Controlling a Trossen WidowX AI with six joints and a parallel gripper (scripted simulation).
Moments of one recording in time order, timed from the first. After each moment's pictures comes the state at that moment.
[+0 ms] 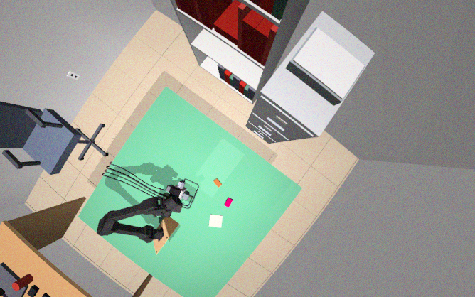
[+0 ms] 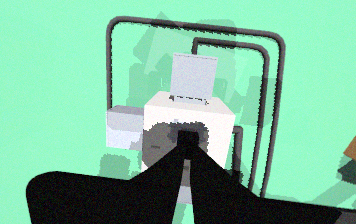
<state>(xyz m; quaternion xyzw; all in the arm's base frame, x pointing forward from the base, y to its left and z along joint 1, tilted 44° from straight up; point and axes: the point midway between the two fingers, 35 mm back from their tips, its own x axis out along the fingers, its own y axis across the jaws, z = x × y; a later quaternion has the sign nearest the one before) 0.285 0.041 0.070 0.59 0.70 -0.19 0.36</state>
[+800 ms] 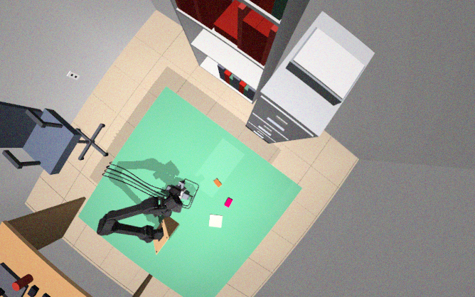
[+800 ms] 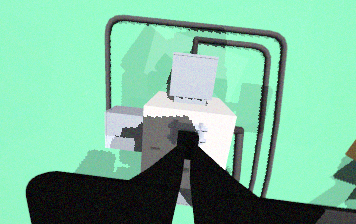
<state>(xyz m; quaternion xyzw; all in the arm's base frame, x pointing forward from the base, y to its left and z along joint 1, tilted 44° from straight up) 0.285 0.043 0.068 0.59 0.70 -0.19 0.36</state>
